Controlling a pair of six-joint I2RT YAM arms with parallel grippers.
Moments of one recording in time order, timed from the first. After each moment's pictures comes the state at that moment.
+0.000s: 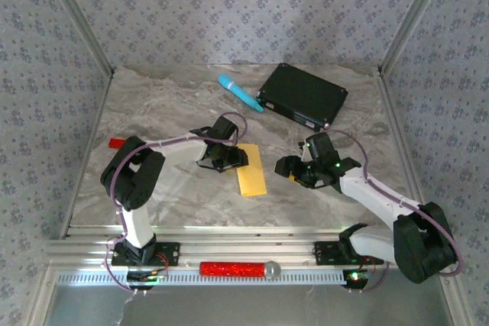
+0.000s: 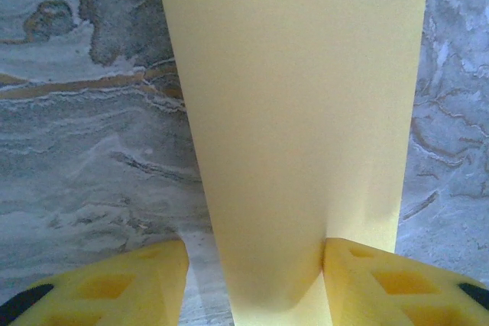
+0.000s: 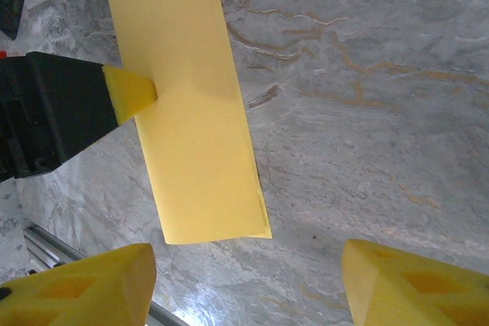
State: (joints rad) left arm -0.67 1.82 1.08 -0.42 0.27 -0.78; right arm 0.45 1.18 0.60 -0.35 -0.43 0.77
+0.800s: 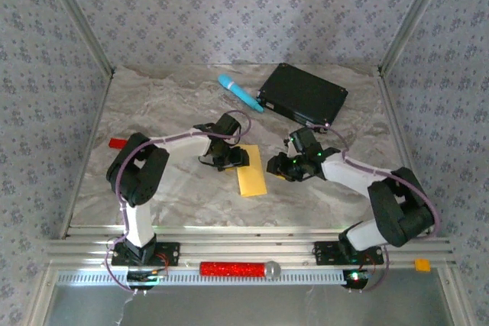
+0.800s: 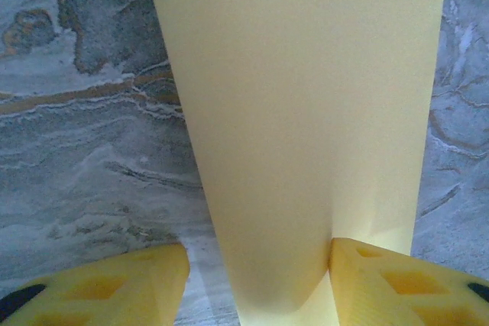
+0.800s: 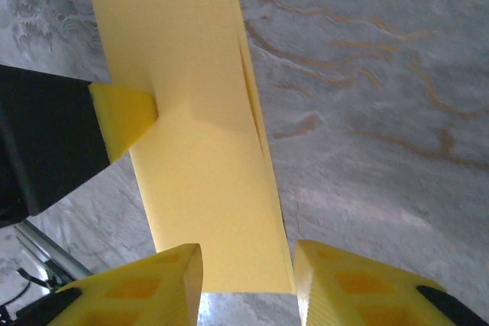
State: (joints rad) left arm -0.67 1.88 1.17 -0.52 0.27 -0.71; right arm 0.50 1.46 0.72 -0.25 -0.46 0.77
